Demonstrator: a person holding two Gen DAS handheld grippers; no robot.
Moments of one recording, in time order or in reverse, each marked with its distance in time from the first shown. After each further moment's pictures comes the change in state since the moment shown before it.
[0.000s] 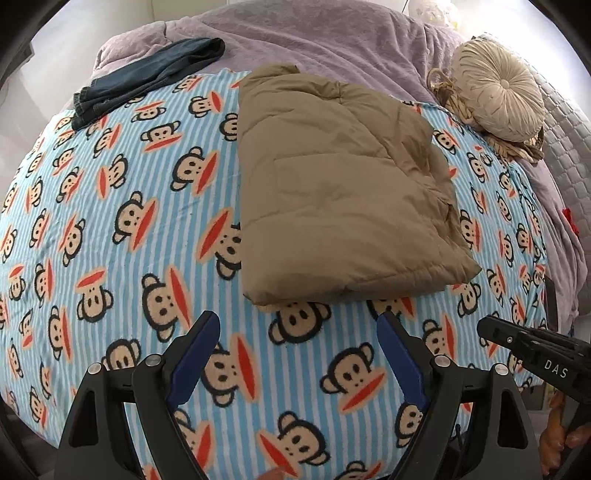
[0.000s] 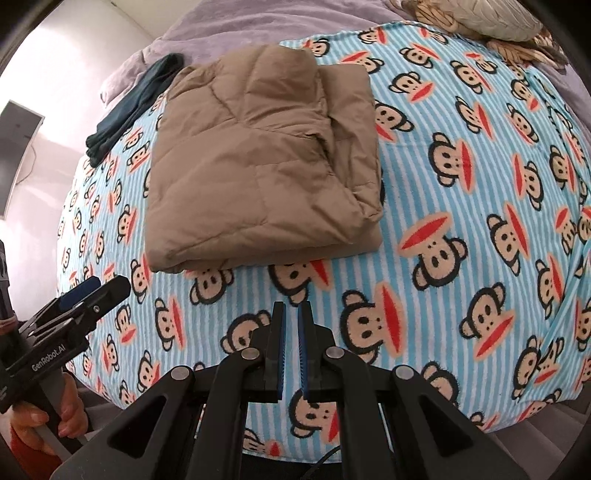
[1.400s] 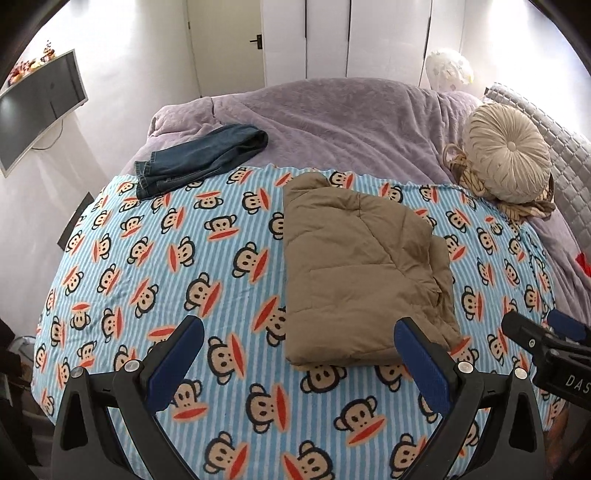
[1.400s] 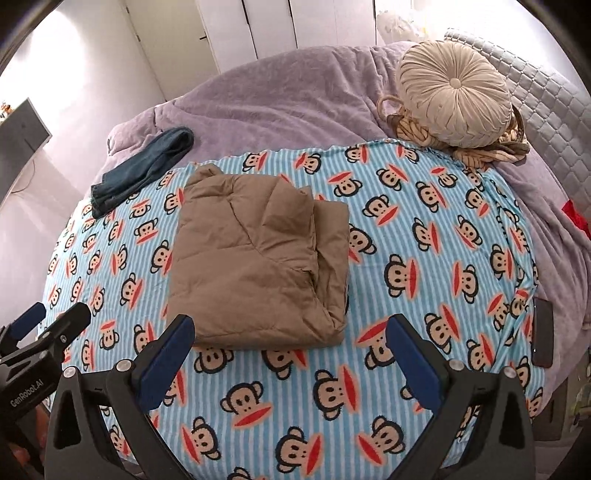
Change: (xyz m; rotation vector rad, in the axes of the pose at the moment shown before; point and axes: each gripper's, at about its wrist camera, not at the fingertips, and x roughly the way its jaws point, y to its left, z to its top) left arm -0.115 -0.016 0.021 -0.030 -0.279 0.169; right arm -0.108 0.053 0.017 -0.081 -0.342 -0.170
